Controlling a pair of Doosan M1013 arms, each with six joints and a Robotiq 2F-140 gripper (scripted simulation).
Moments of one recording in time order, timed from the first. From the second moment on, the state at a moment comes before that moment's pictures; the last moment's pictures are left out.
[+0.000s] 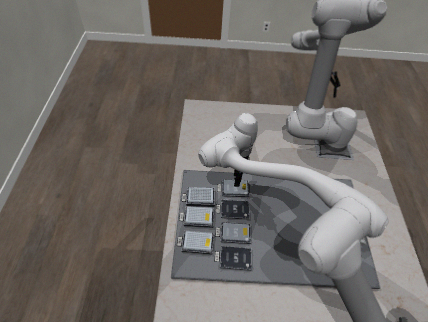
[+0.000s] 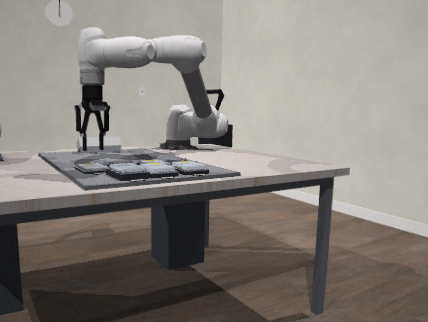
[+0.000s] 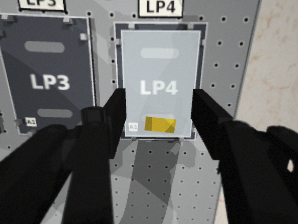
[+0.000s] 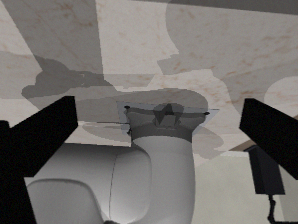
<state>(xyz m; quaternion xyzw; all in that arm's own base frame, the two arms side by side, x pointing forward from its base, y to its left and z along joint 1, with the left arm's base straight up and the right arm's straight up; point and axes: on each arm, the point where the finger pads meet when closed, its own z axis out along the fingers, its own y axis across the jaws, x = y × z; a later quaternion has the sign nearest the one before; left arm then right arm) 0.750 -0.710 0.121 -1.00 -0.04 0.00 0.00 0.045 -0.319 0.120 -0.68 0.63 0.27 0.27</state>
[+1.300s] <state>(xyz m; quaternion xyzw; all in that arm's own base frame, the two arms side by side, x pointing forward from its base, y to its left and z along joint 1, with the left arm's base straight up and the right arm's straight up) 0.749 -0.709 0.106 -1.00 -0.04 0.00 0.00 0.045 -0.319 0.120 -0.68 0.63 0.27 0.27</state>
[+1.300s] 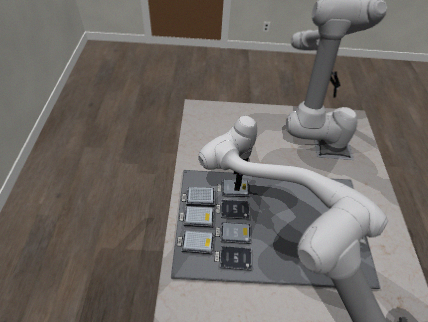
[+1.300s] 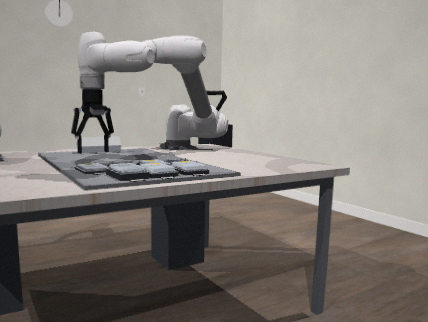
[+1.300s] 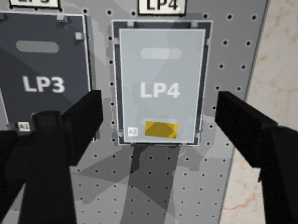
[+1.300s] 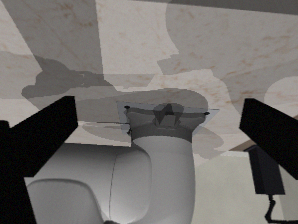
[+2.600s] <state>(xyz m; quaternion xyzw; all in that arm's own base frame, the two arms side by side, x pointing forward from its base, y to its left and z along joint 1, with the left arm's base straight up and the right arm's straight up) 0.750 -0.710 0.069 -1.00 -0.04 0.00 0.00 0.045 -0.319 0.120 -0.68 0.63 0.27 0.27</state>
